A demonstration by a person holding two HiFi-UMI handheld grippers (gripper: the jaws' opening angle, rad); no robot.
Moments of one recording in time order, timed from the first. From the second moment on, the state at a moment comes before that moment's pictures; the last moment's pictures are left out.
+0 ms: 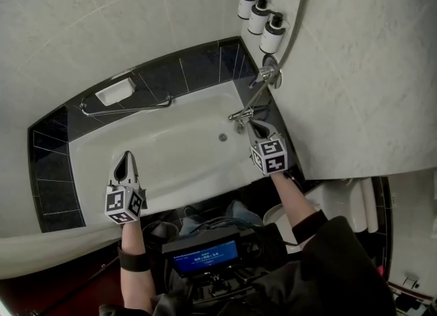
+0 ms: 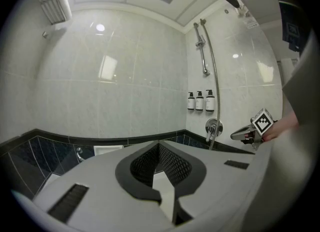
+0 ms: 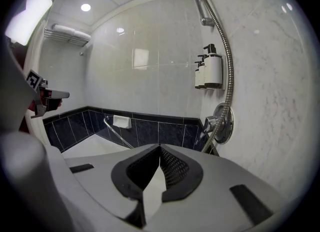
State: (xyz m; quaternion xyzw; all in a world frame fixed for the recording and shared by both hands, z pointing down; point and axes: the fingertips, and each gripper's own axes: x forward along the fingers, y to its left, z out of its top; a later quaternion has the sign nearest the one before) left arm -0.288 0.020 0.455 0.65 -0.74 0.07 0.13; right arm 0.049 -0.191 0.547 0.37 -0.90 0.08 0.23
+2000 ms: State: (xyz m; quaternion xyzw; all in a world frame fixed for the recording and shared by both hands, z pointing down) left arm -0.203 -0.118 0.891 0.72 -0.65 0.15 0.18; right arm 0.031 -0.347 1.136 0.32 -0.84 0.12 0.43
